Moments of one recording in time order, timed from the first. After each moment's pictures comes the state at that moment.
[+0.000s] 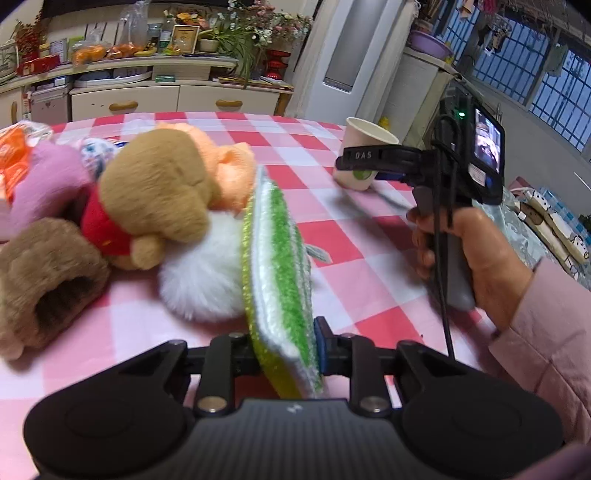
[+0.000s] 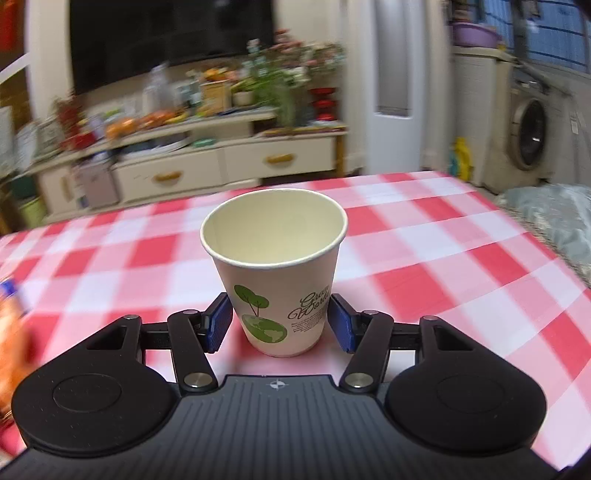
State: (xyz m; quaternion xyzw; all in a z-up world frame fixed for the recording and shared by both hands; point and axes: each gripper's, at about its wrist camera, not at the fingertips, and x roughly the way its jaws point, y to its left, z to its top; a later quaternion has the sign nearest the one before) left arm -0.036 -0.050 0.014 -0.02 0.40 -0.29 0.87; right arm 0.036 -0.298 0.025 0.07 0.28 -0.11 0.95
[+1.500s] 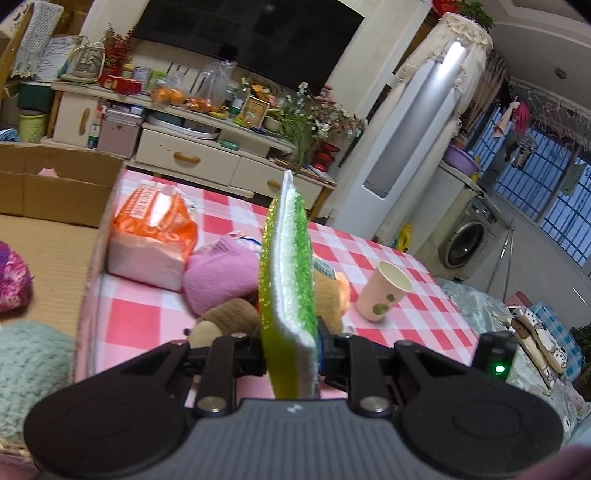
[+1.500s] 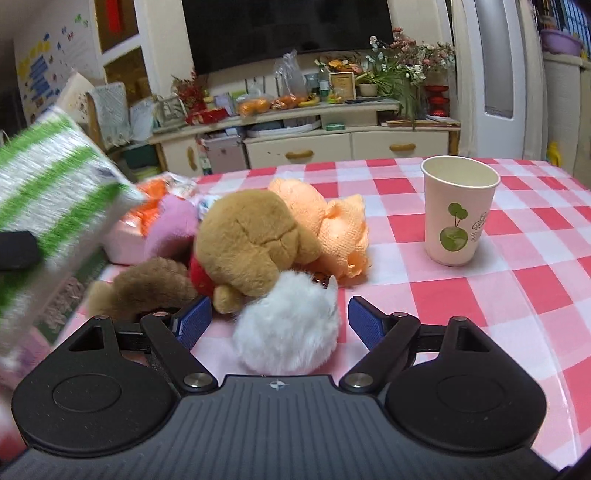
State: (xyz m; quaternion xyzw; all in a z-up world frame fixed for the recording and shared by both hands) left arm -0.050 0.098 0.071 -0.16 0.31 -0.24 0.91; right arm -0.023 -0.142 0.019 0.06 0.29 0.04 0.95
